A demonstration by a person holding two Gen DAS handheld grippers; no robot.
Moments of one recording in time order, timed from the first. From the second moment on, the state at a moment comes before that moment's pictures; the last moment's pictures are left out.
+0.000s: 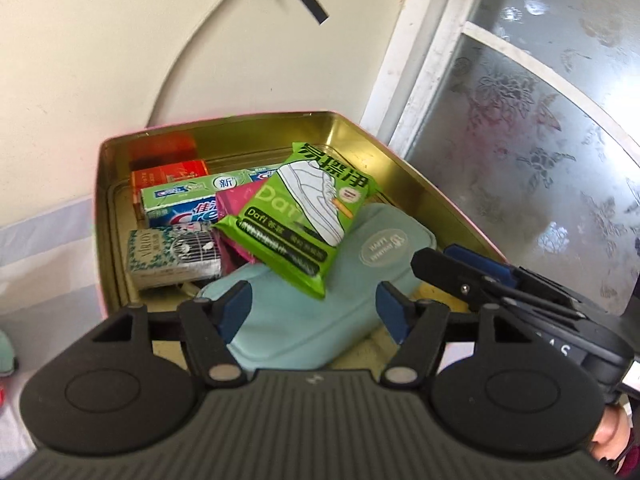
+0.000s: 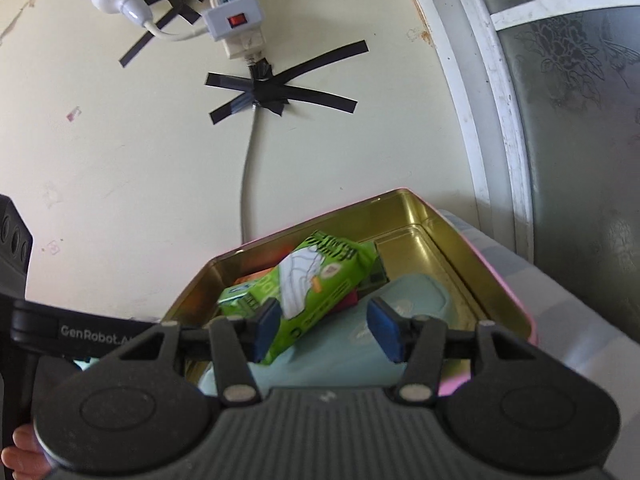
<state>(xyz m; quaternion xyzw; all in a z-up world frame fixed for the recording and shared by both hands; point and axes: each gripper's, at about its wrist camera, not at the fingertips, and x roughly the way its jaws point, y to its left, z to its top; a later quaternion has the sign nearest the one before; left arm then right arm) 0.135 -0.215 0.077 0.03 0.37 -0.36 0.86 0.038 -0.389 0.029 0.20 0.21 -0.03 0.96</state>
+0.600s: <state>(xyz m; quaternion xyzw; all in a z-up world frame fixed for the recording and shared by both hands) 0.072 -0.086 0.050 0.09 0.31 -0.24 0.92 -0.028 -0.281 0.024 0.18 0.23 0.02 0.96</state>
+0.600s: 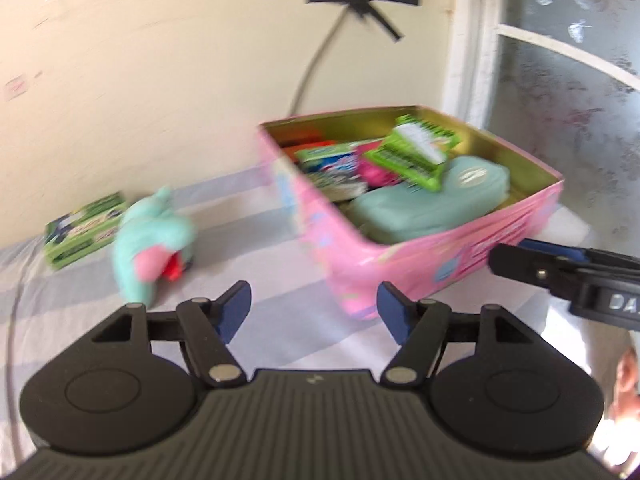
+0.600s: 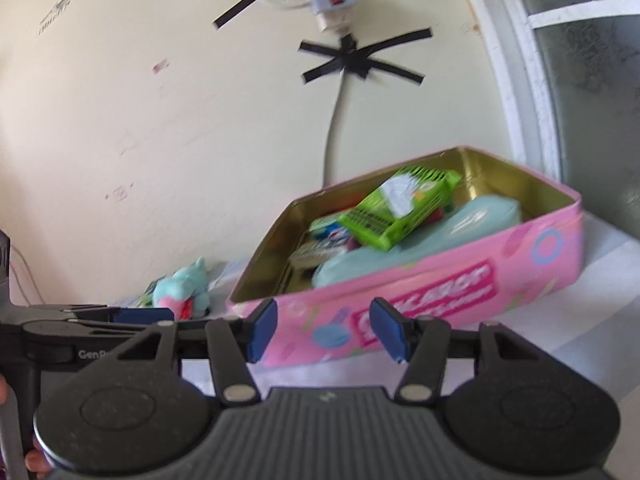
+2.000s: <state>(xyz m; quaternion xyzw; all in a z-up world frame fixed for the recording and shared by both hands) 0.118 0.139 0.033 -0.18 0.31 -0.10 0.93 0.061 -0.006 0.032 -0.35 0.22 0.19 0.89</state>
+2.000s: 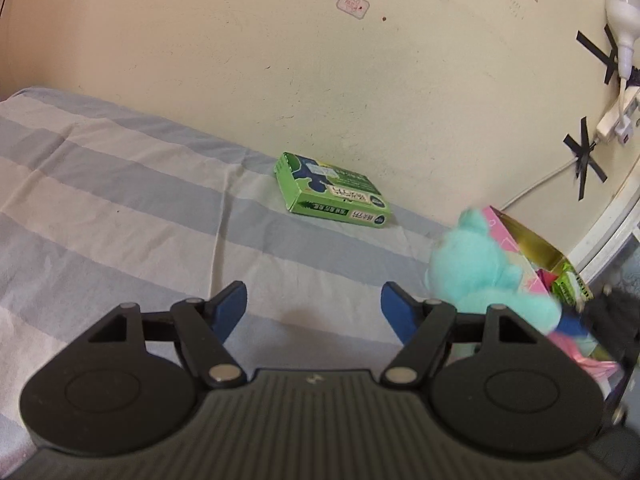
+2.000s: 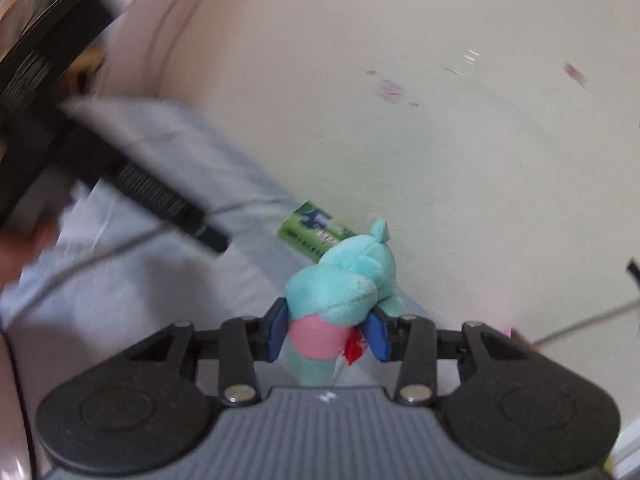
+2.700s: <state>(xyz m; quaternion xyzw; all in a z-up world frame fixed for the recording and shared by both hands) 0.122 0.123 0.027 -0.18 0.36 -0.25 0.88 0.054 -0.076 0.030 -0.10 0.30 0.28 0.91</state>
